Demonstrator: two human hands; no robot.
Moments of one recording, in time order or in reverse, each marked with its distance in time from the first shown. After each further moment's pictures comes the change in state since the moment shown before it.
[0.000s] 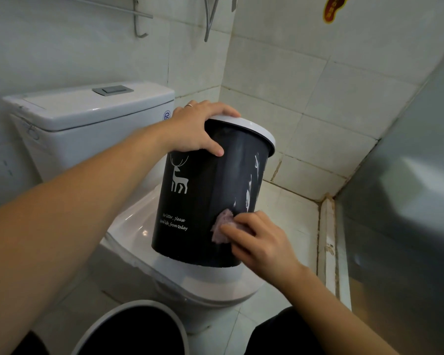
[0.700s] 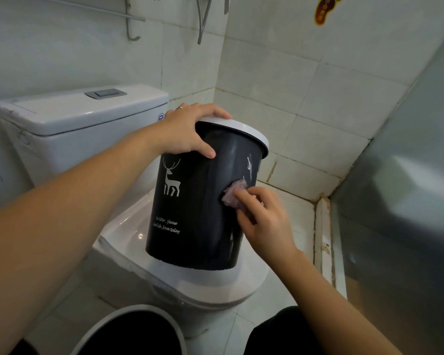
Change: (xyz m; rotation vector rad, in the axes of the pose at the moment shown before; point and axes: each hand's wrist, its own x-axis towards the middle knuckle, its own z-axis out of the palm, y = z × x) left_hand 0.000 -0.004 -0.002 -0.058 -0.027 -0.024; right_hand 0.024 0.016 0.000 -0.015 0.174 0.300
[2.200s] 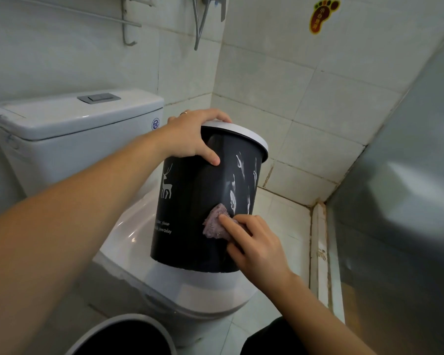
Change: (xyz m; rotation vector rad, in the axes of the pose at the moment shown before) left_hand 0.024 0.007 0.014 0.007 -0.025 -0.088; right_hand -0.027 -0.002 -0.001 -0.025 -0.086 -0.161
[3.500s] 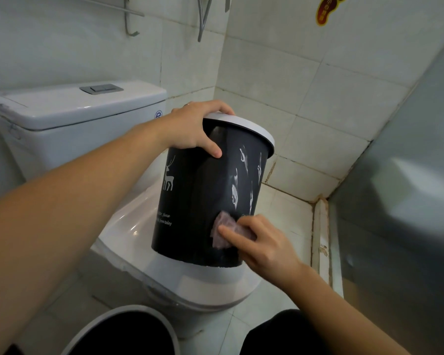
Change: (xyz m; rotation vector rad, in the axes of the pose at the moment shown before) left_hand -0.001 -0.004 -0.002 -0.053 -0.039 0.046; right_hand -0.011 0.020 -0.005 0.031 -0.113 -0.235
